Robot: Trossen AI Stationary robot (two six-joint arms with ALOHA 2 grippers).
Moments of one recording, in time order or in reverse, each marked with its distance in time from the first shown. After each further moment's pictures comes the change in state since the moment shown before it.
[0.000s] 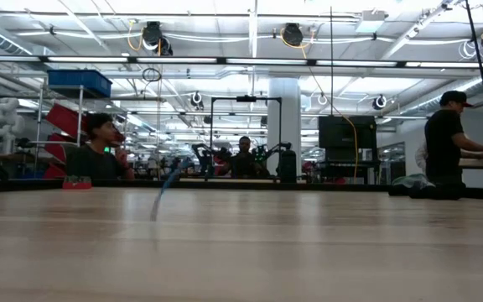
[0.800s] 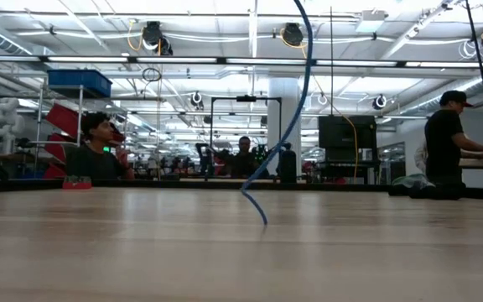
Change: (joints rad) left arm -0.011 0.022 -0.001 0.016 0.088 0.147; right arm -0.154 -0.200 0.000 -0.097 -0.277 -0.022
